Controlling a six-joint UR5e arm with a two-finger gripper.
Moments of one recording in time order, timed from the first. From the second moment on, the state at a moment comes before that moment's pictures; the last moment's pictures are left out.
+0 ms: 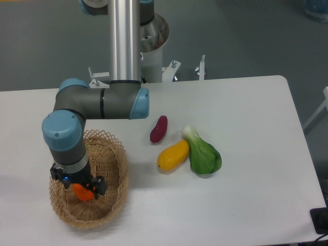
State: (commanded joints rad) arm 1.98 -2.10 -1.53 -0.88 1.61 0.33
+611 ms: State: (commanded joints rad) arm 2.02 -2.01 -1.55 -0.91 1.62 0.52
